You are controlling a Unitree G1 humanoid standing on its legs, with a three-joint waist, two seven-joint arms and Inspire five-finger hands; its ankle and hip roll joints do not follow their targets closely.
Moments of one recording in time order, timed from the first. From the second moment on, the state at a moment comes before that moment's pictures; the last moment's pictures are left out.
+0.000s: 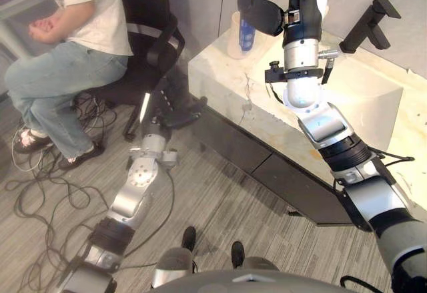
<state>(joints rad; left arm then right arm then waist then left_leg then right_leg) -0.21 0.41 -0.31 -0.04 -0.50 -0.15 0.34 -0.90 -0.48 0.41 0.14 0.00 -0.14 -0.56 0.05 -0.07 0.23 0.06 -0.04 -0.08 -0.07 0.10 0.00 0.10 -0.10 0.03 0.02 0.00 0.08</state>
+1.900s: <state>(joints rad) -0.09 0.47 -0.30 0.07 -0.51 -0.18 0.33 -0.92 -0.44 0.48 0.12 -0.03 -0.19 -0.49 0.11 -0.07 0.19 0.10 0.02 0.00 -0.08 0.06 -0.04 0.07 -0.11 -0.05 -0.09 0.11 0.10</state>
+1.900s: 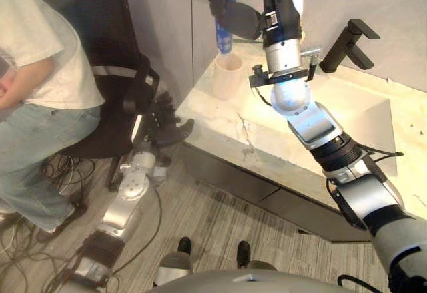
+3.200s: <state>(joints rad) 0.05 0.48 -0.30 -0.01 -0.51 -0.17 0.21 -0.92 -0.52 0.52 0.21 -0.03 -0.18 -0.38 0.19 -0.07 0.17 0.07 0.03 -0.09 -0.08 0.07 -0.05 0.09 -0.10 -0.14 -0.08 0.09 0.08</state>
